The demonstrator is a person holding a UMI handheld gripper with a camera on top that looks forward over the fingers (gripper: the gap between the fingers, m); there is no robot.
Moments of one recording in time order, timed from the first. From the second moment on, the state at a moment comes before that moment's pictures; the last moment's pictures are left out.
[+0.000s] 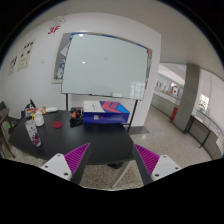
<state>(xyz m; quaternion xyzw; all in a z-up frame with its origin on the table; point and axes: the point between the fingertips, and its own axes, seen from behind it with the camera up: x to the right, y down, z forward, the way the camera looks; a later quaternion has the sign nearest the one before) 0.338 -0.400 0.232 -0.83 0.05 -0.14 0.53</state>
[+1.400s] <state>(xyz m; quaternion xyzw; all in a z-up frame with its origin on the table) -0.056 -0.153 0.054 -0.82 0.00 -0.02 0.58</state>
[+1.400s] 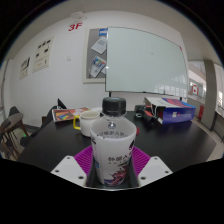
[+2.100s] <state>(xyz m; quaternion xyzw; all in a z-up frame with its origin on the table) 0.122 -0.046 0.251 -0.70 -0.14 -0.43 0.56</state>
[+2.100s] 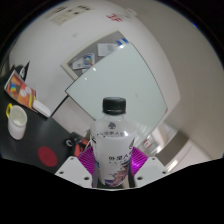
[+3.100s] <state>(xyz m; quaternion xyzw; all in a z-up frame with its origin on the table) -0.068 0.091 0.255 -0.45 -0.54 -0.48 0.52</state>
